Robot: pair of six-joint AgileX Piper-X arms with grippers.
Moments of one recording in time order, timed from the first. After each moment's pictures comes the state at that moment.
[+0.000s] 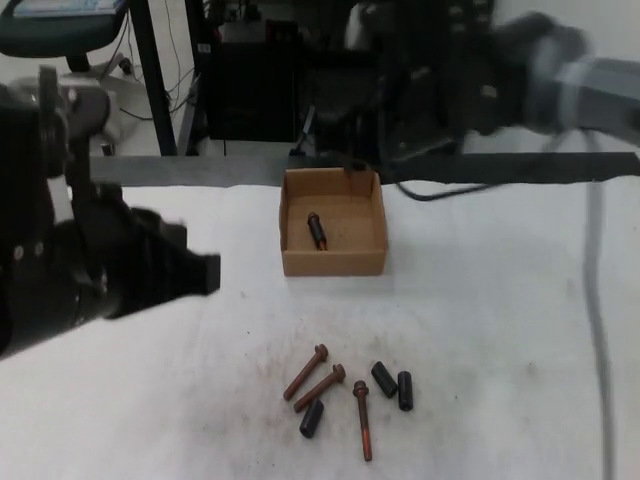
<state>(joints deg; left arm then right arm) -27.0 50.0 -40.0 30.3 -3.0 -11.4 27.5 106.2 -84.8 25.8 -6.7 9.2</state>
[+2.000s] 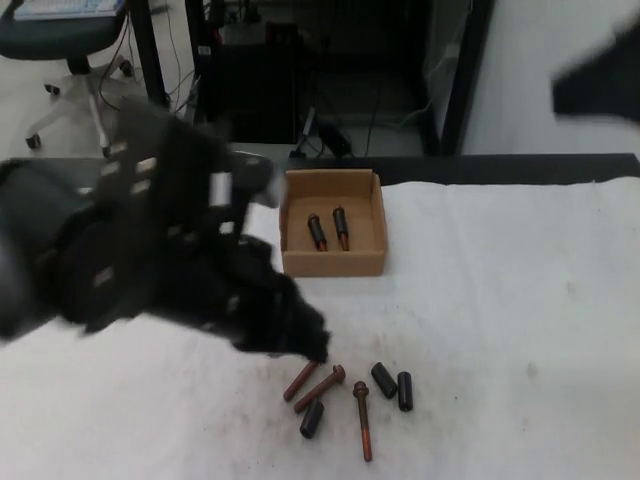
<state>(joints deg) -35.1 82.3 -54.5 32.1 22.7 -1.1 14.4 50.4 -61.6 54.4 -17.6 6.6</state>
